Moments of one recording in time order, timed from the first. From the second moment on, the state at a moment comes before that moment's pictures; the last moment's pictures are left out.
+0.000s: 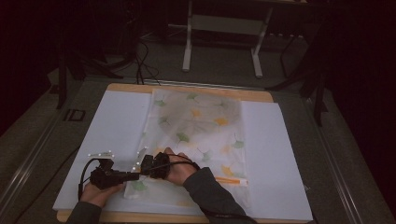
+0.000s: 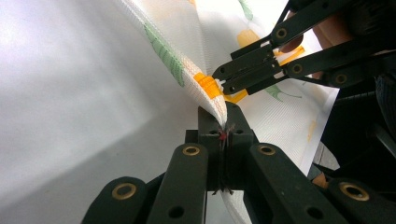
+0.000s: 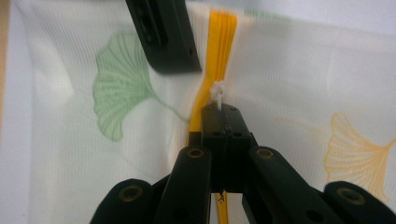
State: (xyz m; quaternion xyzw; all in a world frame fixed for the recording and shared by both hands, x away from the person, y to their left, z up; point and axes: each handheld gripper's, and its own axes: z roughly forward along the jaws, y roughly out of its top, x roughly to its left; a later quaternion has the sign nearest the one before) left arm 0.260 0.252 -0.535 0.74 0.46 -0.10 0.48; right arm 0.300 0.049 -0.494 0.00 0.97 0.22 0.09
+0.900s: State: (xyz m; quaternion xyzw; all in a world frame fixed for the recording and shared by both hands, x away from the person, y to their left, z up) left arm 0.259 0.256 -0.535 0.74 0.46 -0.09 0.48; right arm 0.299 0.025 -0.498 0.01 0.97 0.21 0.10
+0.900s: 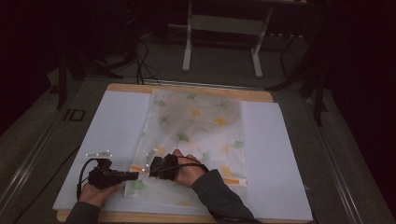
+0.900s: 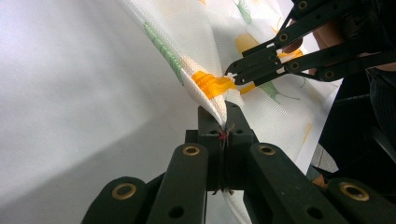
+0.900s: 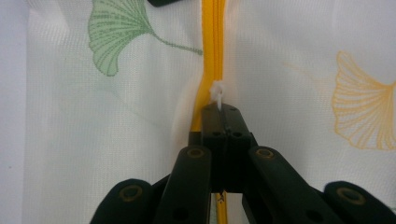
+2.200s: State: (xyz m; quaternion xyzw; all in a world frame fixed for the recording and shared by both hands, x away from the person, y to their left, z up) left arm 0.258 0.260 -0.534 0.74 0.46 -0.09 0.48; right arm 0.301 -0.023 -0.501 0.04 0.97 0.20 0.11
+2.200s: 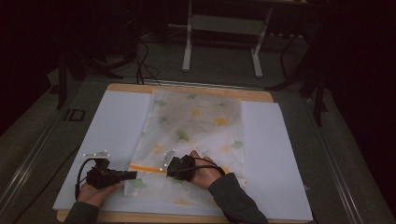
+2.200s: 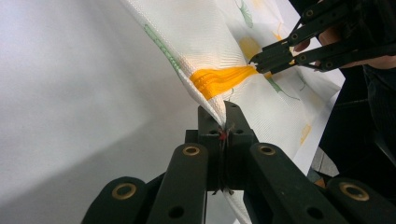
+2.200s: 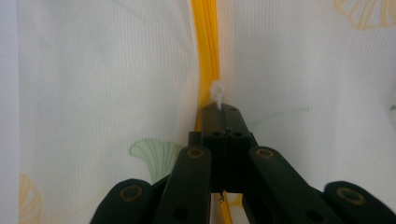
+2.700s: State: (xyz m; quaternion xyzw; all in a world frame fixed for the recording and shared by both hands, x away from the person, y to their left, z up) left arm 0.258 0.261 -0.533 0.74 0.46 -0.09 0.49; right arm 0.299 -0.048 -0.496 0.05 0.97 0.20 0.11
